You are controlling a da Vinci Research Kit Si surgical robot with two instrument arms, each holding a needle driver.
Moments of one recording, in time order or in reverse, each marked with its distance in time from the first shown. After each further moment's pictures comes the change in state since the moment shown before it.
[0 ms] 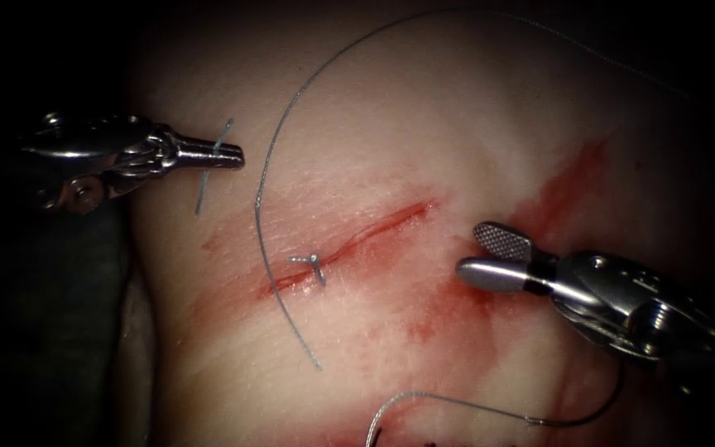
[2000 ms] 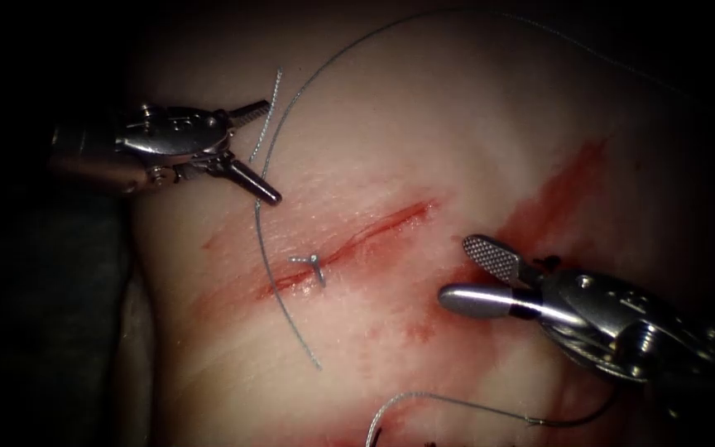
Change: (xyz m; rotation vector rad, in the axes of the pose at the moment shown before) right arm -0.001 -0.002 0.000 0.014 -0.009 0.007; left arm -0.001 -0.007 0.007 0.035 -0.122 0.392
